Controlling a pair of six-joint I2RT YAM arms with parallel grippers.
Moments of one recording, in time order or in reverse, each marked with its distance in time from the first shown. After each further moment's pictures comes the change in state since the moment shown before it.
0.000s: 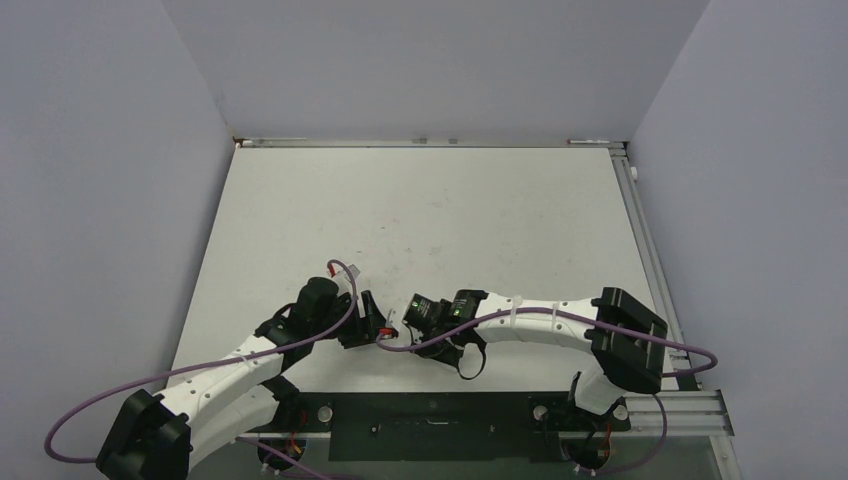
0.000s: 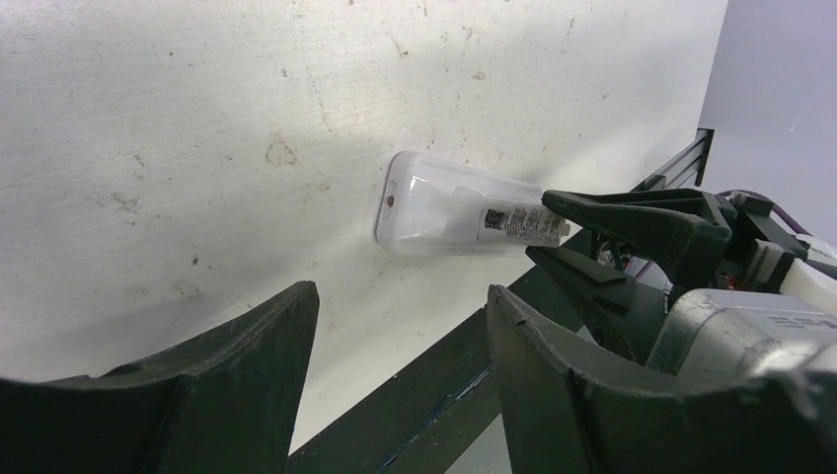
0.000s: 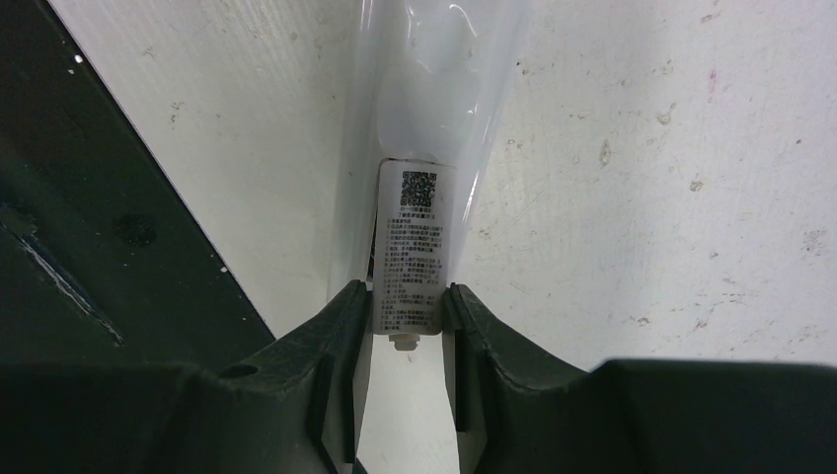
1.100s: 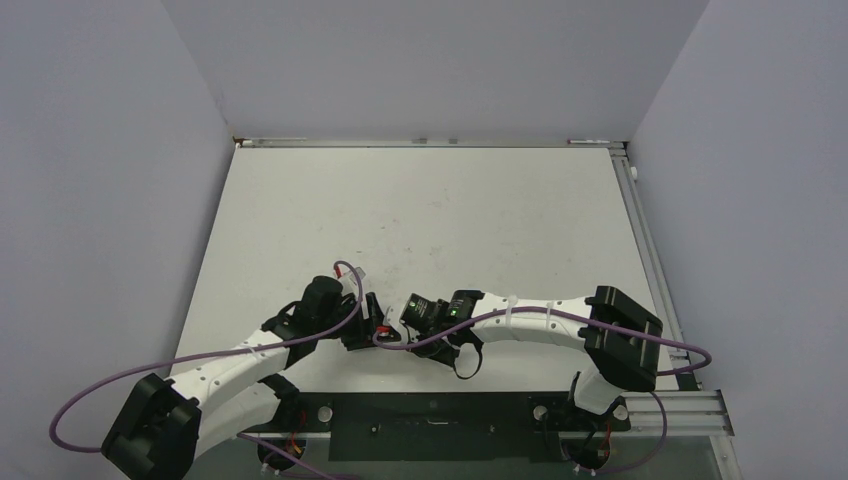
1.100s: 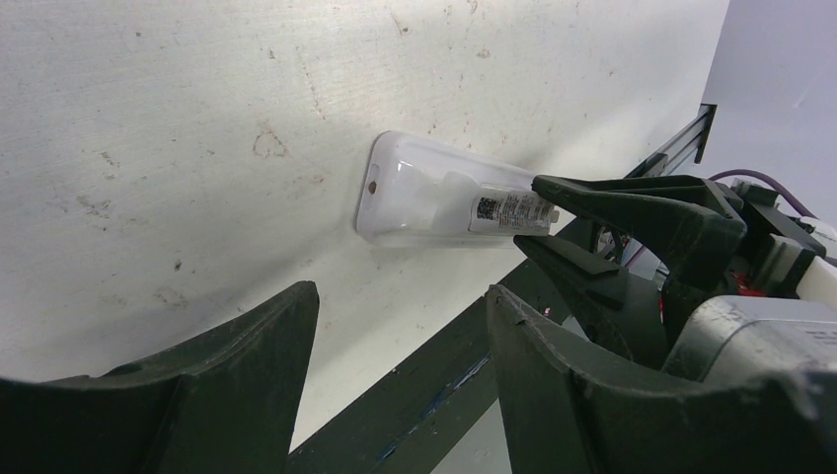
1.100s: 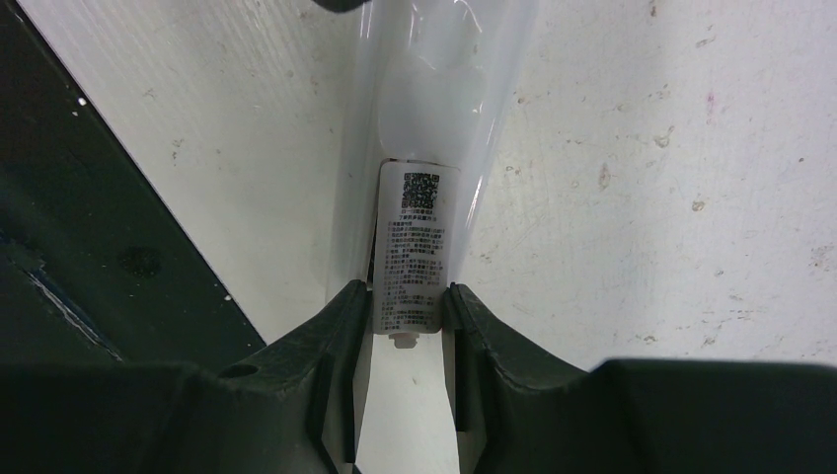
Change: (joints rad) left arm 0.001 0.080 -0.003 0.047 0.058 0.003; right arm 0.000 0.028 0.004 0.037 0.001 0.027
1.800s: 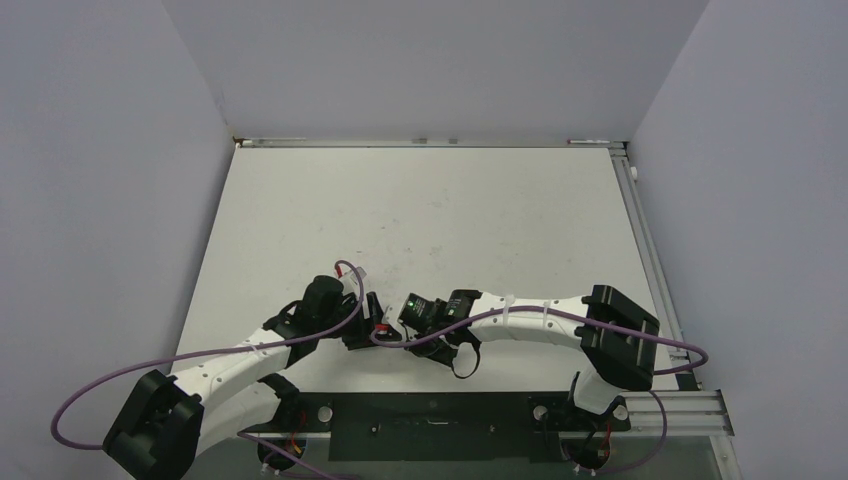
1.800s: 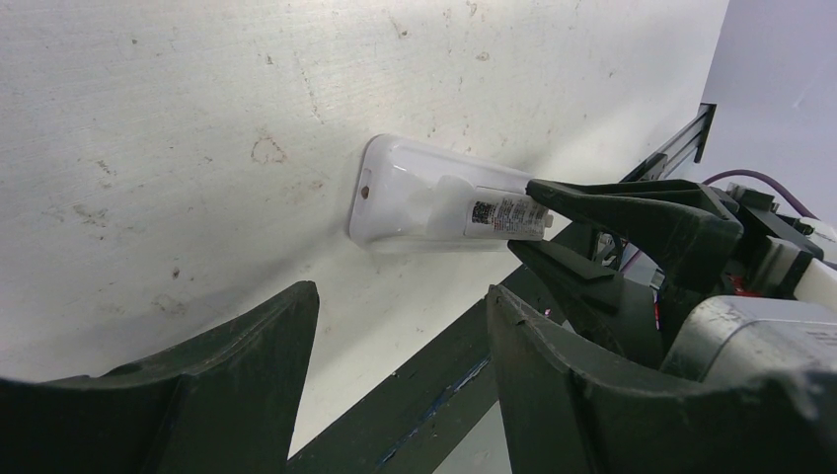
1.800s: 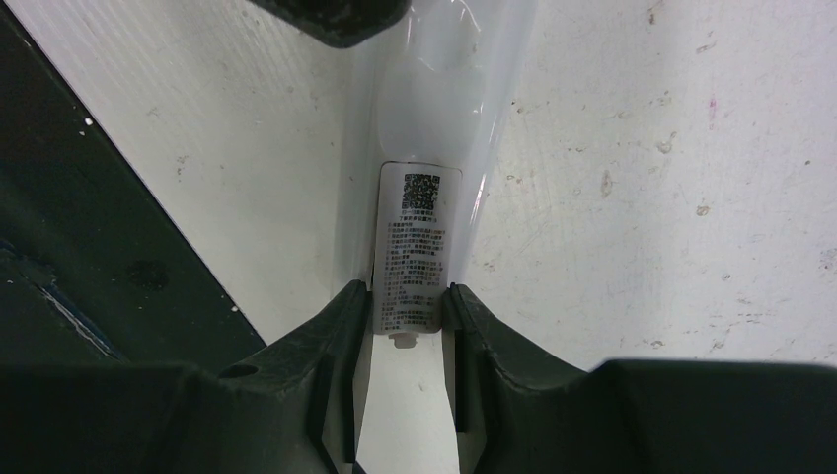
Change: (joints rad) left arm 0.000 0.021 0.000 0.022 0.005 0.000; right arm 0.000 0.016 0.011 0.004 -0.001 0.025
